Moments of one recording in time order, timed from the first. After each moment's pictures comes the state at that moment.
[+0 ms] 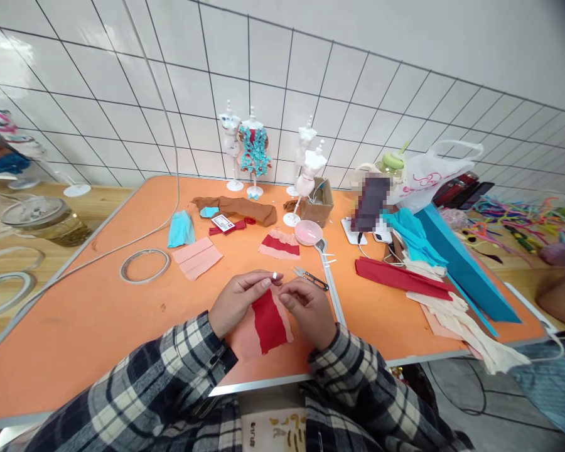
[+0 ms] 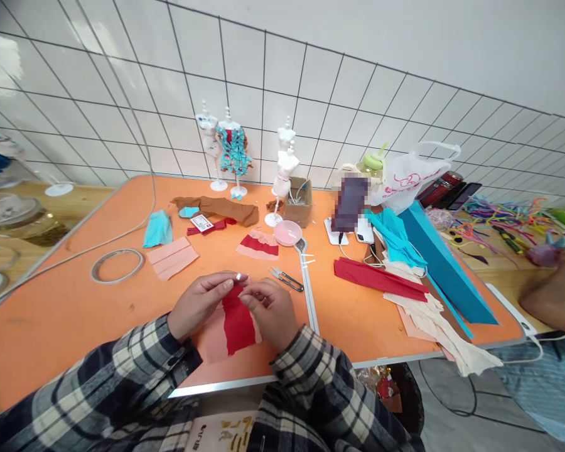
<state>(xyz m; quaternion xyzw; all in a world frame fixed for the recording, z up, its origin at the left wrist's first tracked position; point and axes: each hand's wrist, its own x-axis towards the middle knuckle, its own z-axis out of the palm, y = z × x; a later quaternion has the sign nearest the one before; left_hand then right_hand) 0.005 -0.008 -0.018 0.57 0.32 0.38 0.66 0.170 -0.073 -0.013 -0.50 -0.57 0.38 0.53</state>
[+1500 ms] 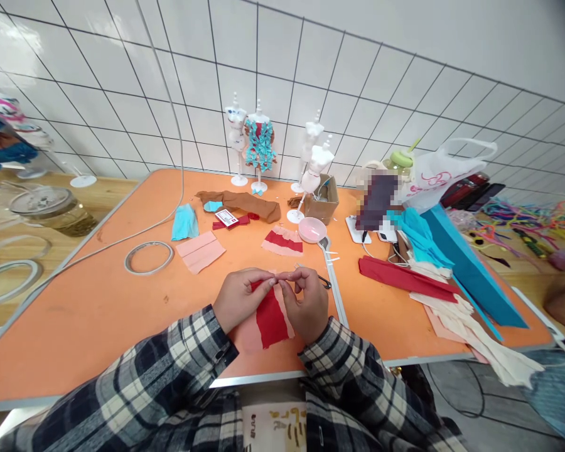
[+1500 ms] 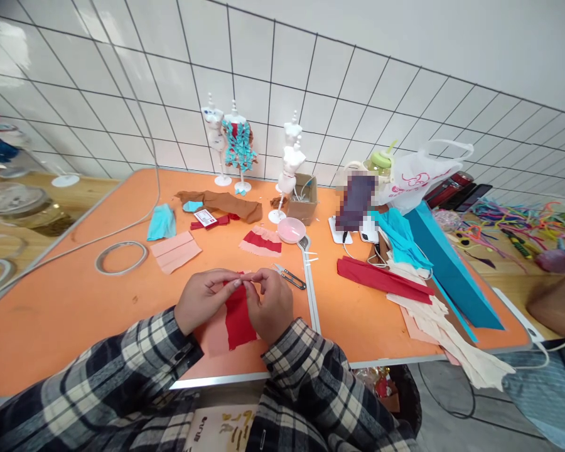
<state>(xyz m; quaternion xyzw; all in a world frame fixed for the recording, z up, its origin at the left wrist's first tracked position) 0.003 -0.009 -0.013 0.75 0.41 0.37 0.36 0.156 -0.065 -0.022 -0.57 -0.62 0.10 0.53</state>
